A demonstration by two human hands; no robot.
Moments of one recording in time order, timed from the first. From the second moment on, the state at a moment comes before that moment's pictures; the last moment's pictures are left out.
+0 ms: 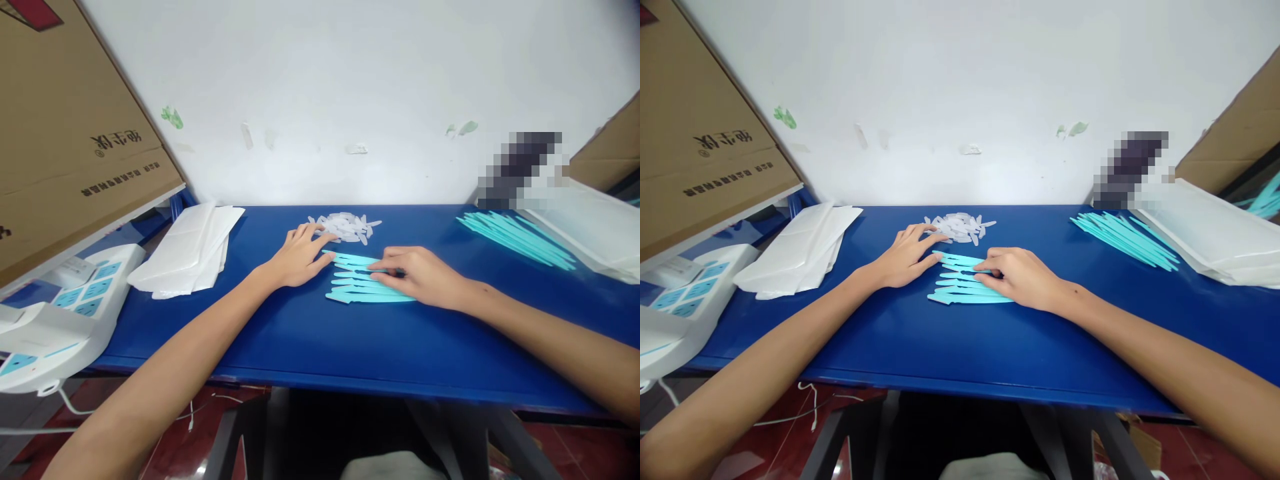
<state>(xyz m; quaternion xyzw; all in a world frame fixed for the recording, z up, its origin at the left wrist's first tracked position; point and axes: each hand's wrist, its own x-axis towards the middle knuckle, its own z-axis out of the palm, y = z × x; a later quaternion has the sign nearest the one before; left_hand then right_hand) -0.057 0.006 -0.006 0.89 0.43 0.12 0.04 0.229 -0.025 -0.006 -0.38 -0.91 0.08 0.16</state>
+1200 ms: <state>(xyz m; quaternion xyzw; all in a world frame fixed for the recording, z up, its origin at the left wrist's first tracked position) -0.055 0.007 -0.011 0.86 0.48 0.14 0.04 0.230 -0.026 -0.002 -0.38 -0.91 0.07 0.14</state>
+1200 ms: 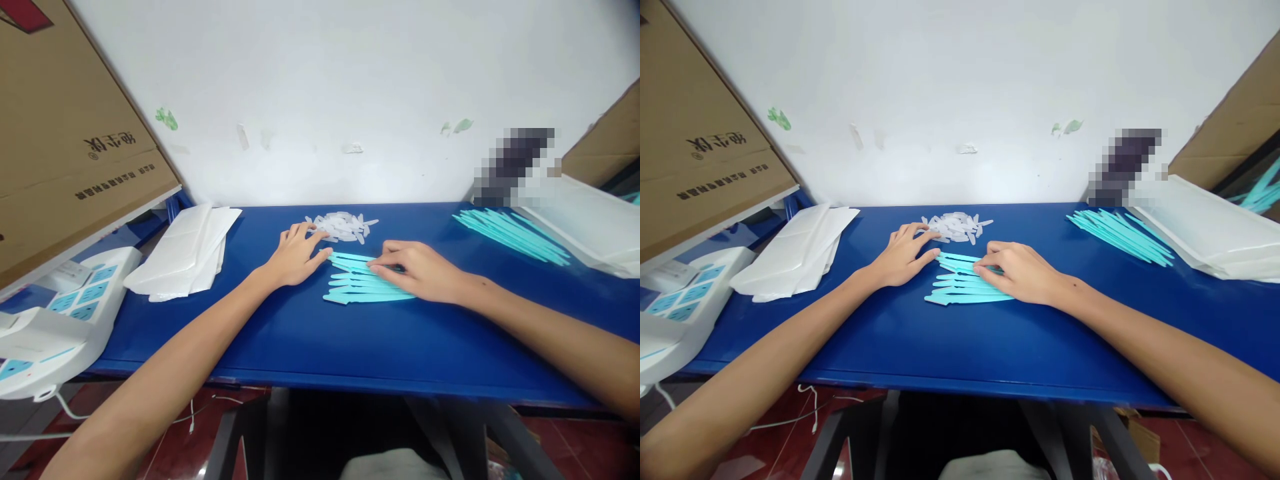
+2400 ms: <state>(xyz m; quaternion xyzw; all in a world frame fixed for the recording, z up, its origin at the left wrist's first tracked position) -0.060 0.011 -0.002 0.90 0.38 0.22 0.02 0.352 0.020 0.043 -0.69 -0.71 -0.08 0.12</state>
